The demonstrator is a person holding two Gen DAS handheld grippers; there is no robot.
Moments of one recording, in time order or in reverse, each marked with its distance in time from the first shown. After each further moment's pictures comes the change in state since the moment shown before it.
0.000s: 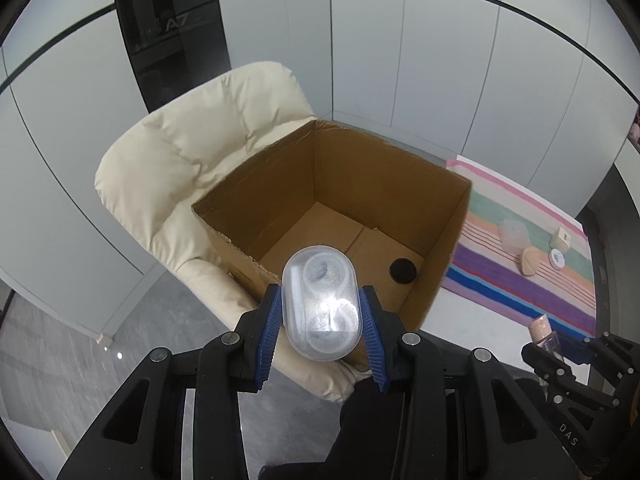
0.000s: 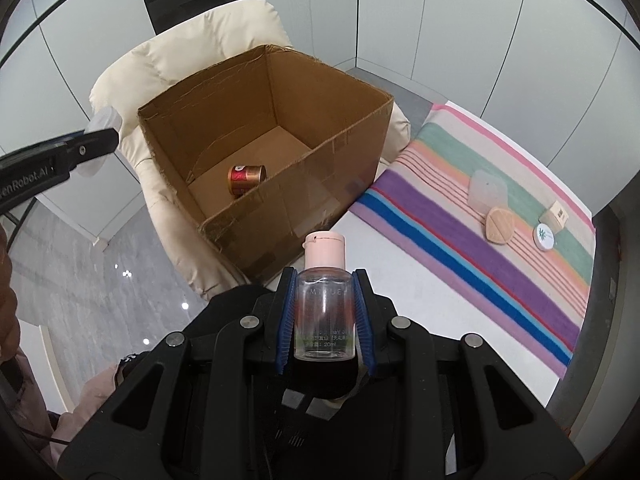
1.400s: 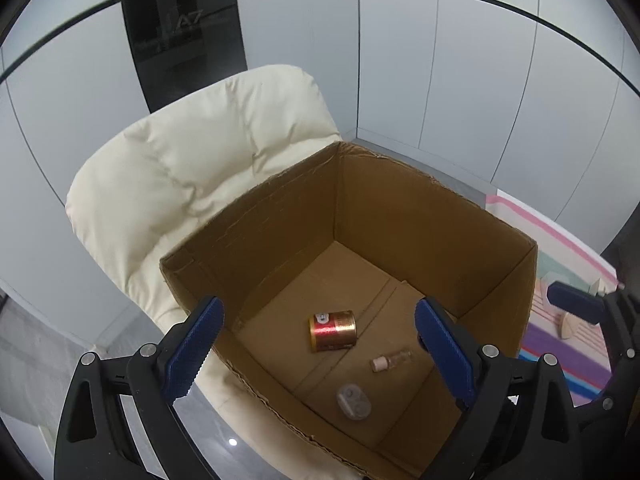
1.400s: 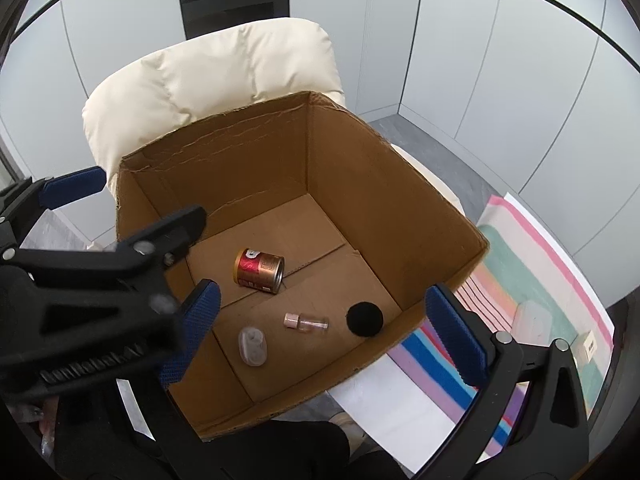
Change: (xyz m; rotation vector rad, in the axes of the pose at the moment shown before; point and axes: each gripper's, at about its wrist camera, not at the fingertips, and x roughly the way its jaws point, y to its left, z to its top) left arm 0.093 0.003 0.058 -0.068 -0.064 0.061; right arm 0.096 0.048 0.128 -0.180 -0.115 0.044
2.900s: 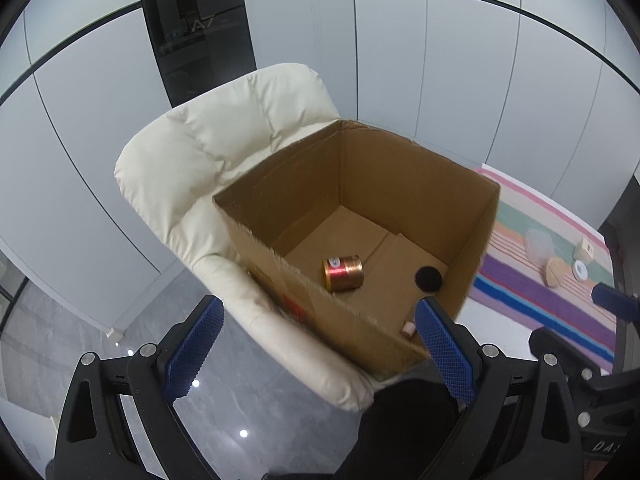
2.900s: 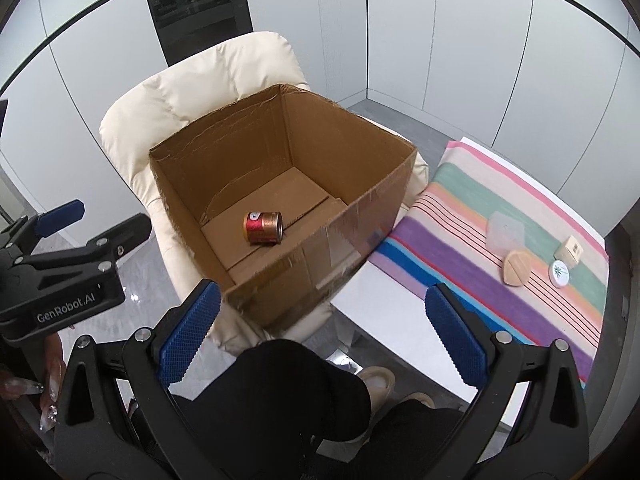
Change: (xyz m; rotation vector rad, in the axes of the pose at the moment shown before) left arm -0.092 0.013 -0.075 0.040 0.011 0.017; right arm -0.110 -0.009 -0.088 0.179 -0.010 -0.017
